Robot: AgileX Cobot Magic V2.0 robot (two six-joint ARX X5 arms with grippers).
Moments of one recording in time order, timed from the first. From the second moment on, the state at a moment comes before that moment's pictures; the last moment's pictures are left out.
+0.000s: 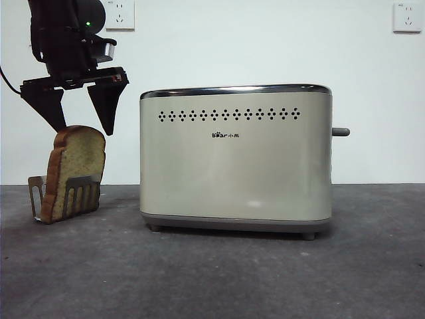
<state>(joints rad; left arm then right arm) -0.19 1.95 1.86 -1.11 0.04 0.12 -0.01 0.96 1.05 -0.94 -0.42 0.24</state>
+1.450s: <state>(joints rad) -0.19 1.99 2.04 -1.20 -0.01 0.12 -0.01 0.96 1.05 -0.98 -0.37 0.19</state>
